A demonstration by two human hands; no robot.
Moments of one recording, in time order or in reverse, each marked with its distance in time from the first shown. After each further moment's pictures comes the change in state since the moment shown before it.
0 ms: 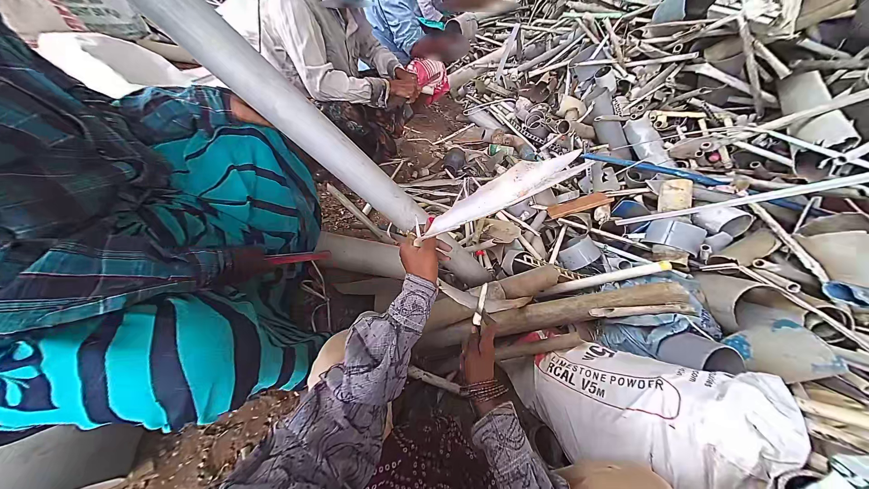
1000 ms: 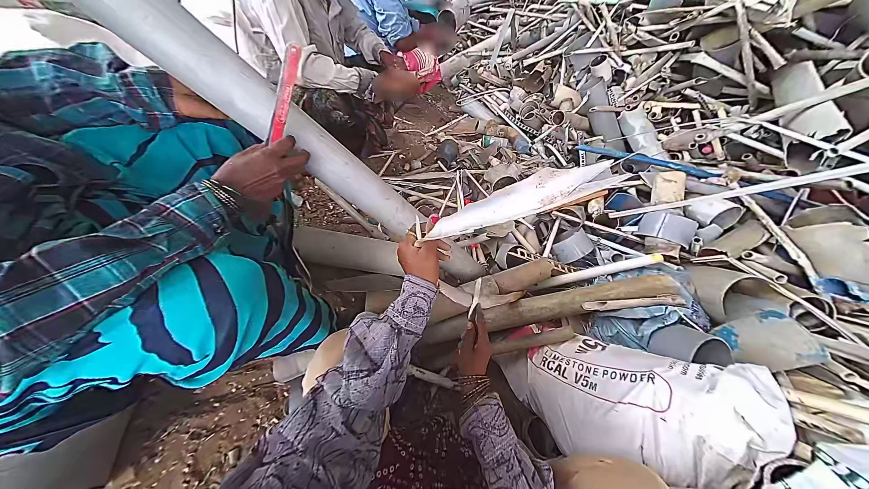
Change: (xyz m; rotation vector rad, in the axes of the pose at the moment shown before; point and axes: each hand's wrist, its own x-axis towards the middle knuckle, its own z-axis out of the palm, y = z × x) left_hand -0.006 -0.011 0.012 0.023 -0.011 0.002; right_hand 0.012 0.029 0.003 -0.094 0.208 -0.222
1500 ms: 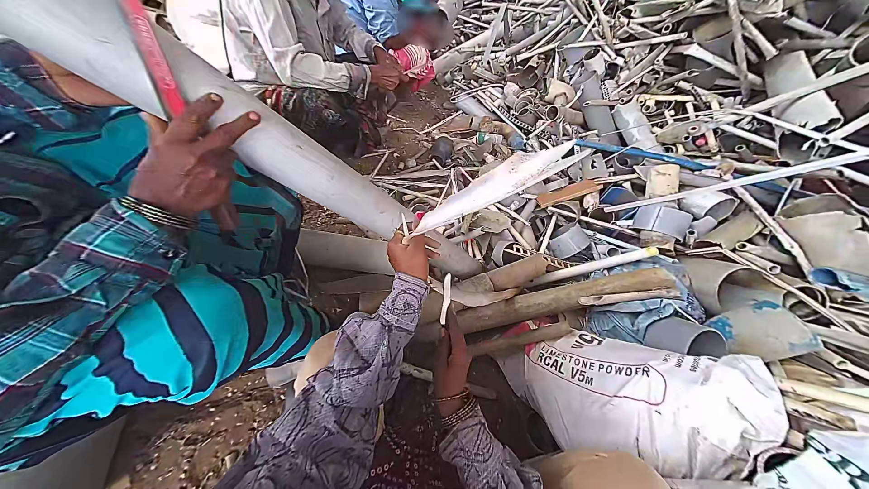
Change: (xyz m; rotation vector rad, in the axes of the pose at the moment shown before) left_hand 0.006 -0.003 0.000 0.028 0.032 -0.043; right_hand -0.028 -0.029 0.009 0.029 0.017 -0.285
